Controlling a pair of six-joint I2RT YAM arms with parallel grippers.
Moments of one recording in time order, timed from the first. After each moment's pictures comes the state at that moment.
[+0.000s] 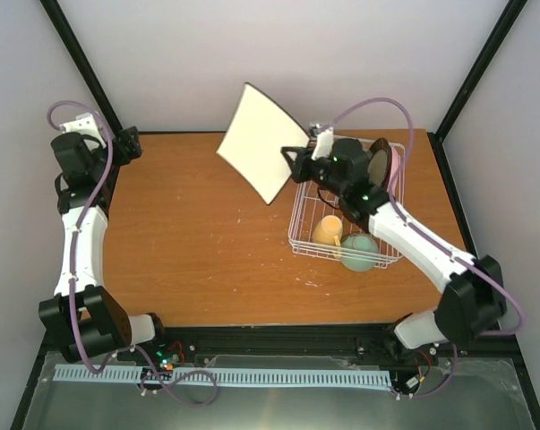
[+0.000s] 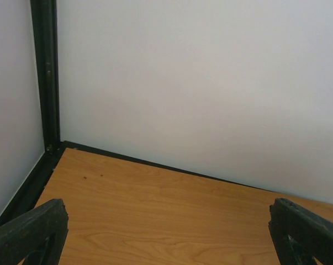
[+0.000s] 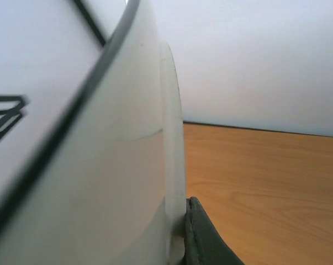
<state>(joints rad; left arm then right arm) 0.31 1.27 1.17 -0.12 0.34 -0.22 0.56 1.47 1.22 0.11 -0.29 0.42</state>
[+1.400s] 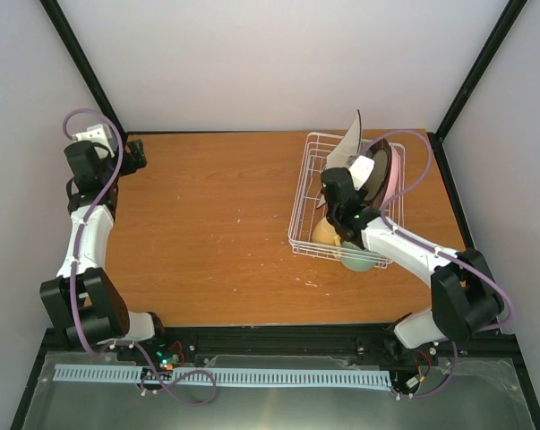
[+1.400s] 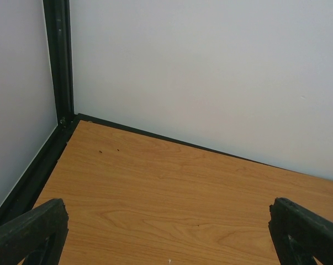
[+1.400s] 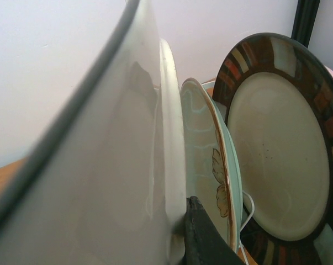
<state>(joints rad) 0.31 1.35 1.07 -0.03 0.28 -0.19 0.58 1.43 0.93 0.06 0.77 0.59</state>
